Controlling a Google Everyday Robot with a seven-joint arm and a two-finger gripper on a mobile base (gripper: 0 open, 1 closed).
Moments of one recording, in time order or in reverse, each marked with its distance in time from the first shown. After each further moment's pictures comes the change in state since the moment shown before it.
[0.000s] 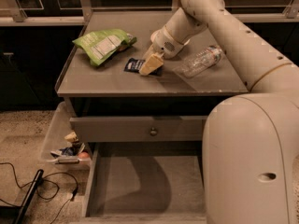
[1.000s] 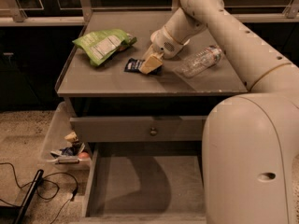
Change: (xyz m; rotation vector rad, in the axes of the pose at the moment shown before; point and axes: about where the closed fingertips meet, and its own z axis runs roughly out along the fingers) arm 0.000 0.000 0.000 0.000 0.000 0.000
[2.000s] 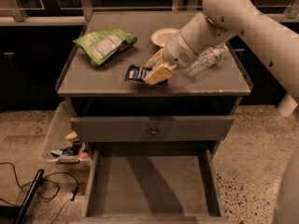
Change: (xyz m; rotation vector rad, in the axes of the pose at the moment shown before) arm 0.003 0.091 -0.037 -0.019 -0.101 -0.080
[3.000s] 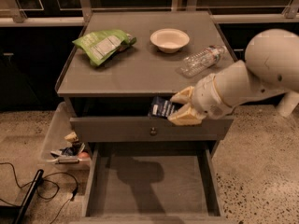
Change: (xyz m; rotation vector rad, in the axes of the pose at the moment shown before) arm 0.074 0.113 -0.020 0.190 0.044 0.037
